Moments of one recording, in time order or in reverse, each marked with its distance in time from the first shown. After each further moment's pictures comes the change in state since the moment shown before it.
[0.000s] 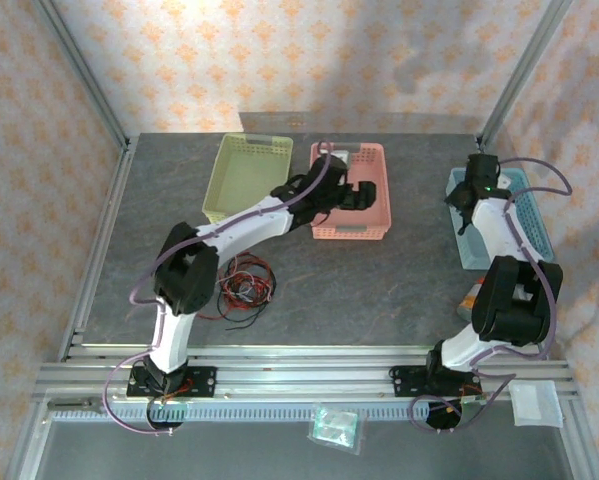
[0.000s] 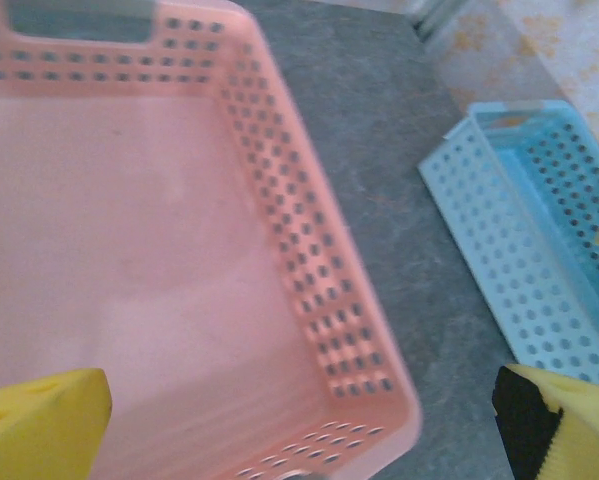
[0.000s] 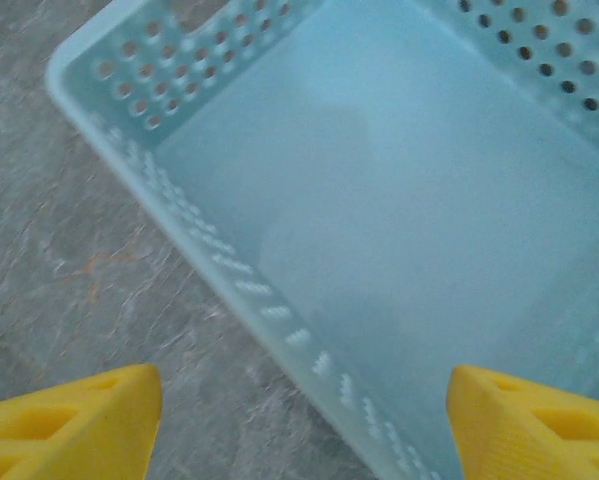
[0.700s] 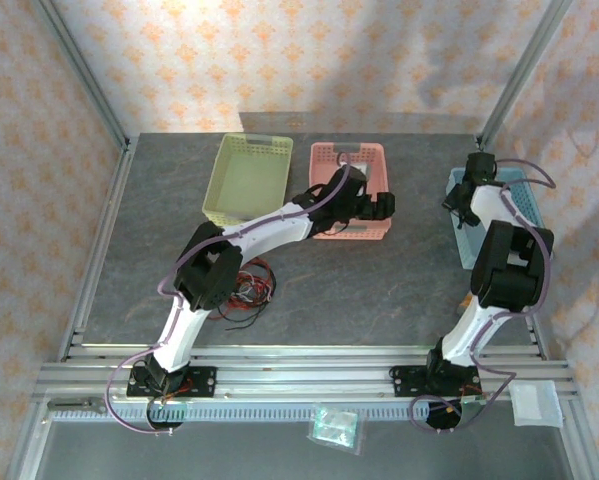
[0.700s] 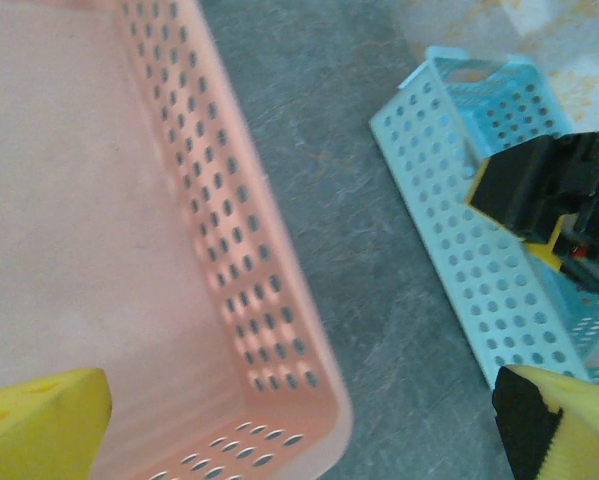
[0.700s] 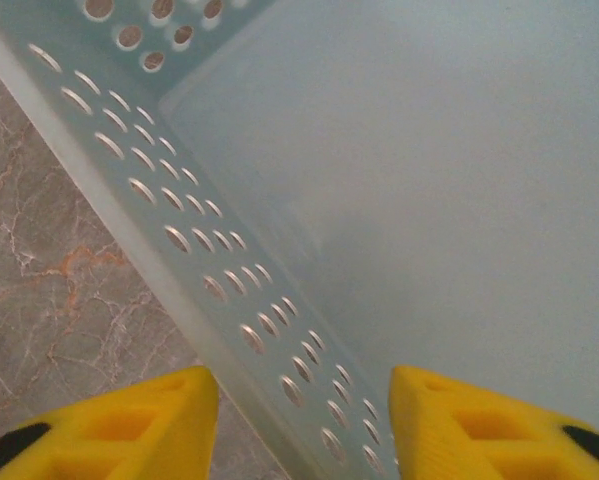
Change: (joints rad) left arm -0.044 0.116 0.051 0.044 0.056 -0.088; right arm -0.028 0.262 0.122 0.032 -0.154 -0.079
